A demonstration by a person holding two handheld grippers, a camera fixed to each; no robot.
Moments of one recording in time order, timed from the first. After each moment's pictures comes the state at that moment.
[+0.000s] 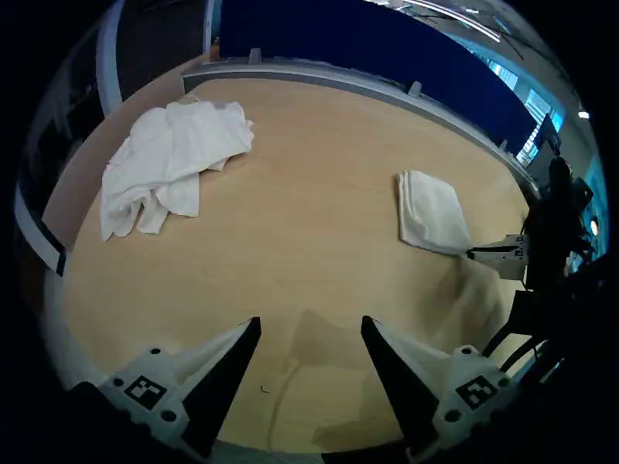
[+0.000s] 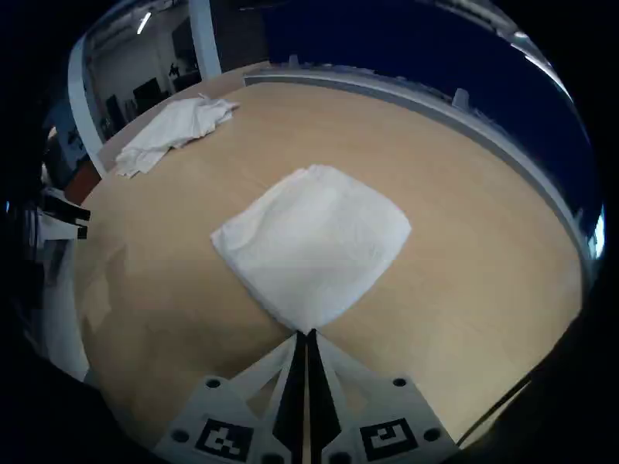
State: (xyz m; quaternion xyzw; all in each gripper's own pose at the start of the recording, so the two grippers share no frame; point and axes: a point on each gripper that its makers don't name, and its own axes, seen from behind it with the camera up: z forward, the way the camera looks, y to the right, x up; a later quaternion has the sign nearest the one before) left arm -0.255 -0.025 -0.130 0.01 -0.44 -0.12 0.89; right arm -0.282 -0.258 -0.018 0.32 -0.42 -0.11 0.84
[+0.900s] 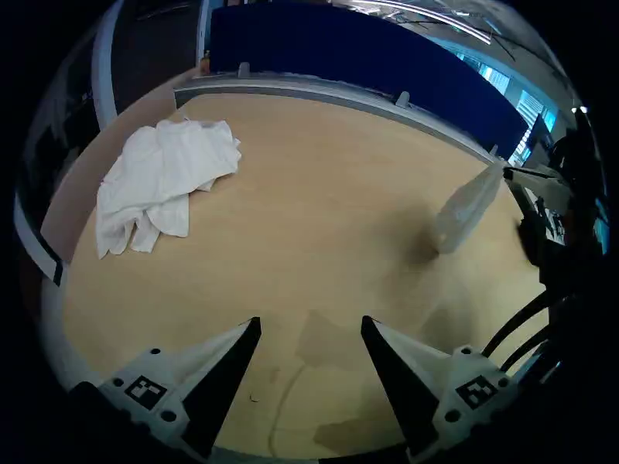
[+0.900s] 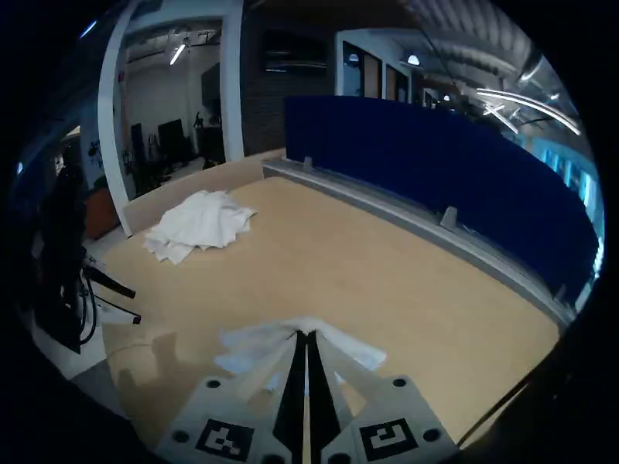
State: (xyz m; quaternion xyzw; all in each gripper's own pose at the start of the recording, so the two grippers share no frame) left arm -0.235 -0.013 -0.121 -0.01 -0.42 -0.11 0.90; right arm -0.102 -0.281 0.046 0.36 -0.27 -0.10 0.89
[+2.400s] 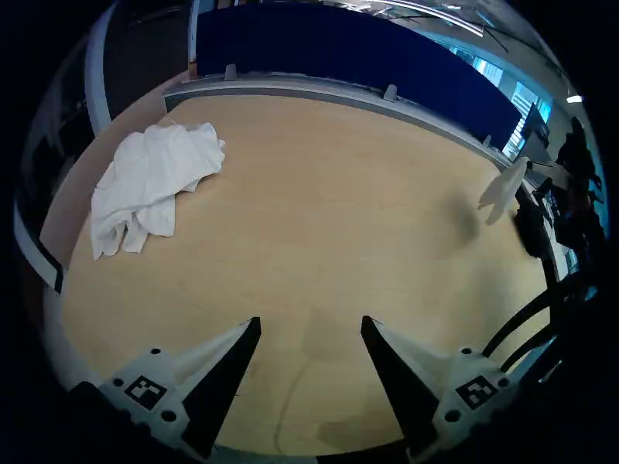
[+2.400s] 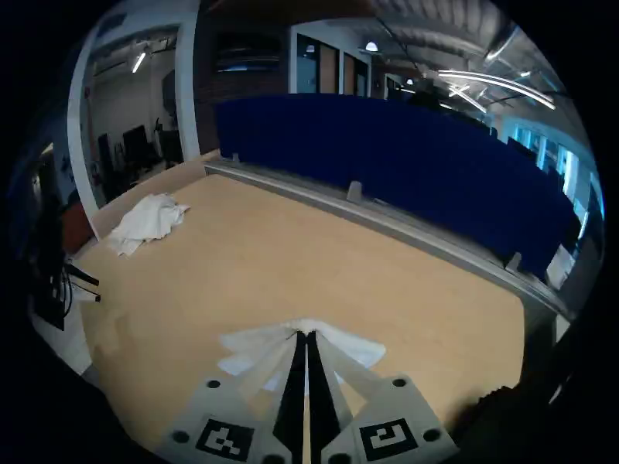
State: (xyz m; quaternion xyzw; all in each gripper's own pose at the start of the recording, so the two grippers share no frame) left arm -0.230 0.011 -0.126 -0.02 -0.42 -0.10 0.90; right arm -0.088 -0.057 0.102 0.28 -0.30 -0.09 0.91
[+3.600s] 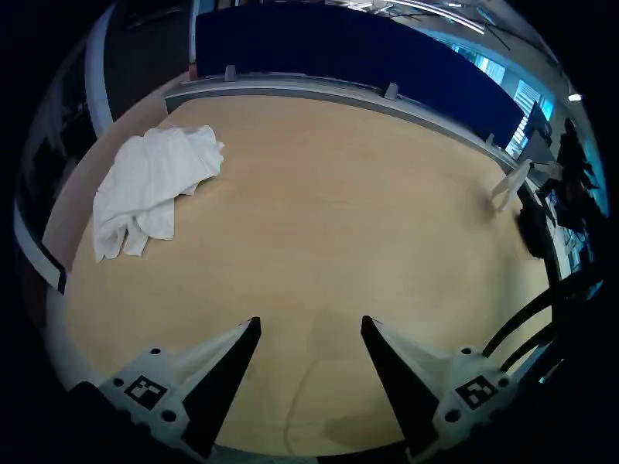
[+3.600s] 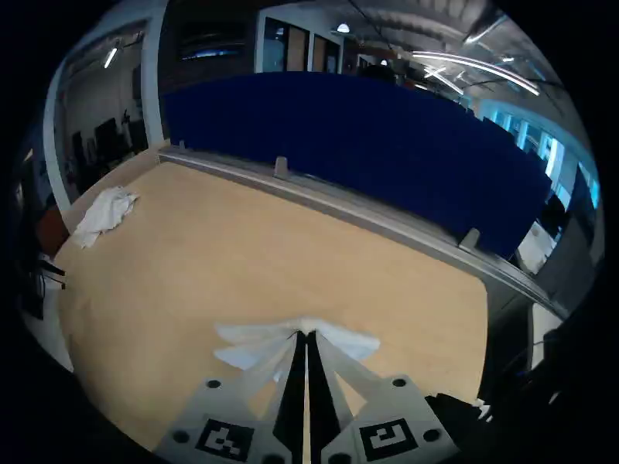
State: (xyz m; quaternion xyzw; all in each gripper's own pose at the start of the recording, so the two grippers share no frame) left arm -0.225 0.016 -0.116 -0.01 -0.43 -0.09 0.90; right arm -0.099 0.082 0.167 0.22 -0.34 -0.10 0.91
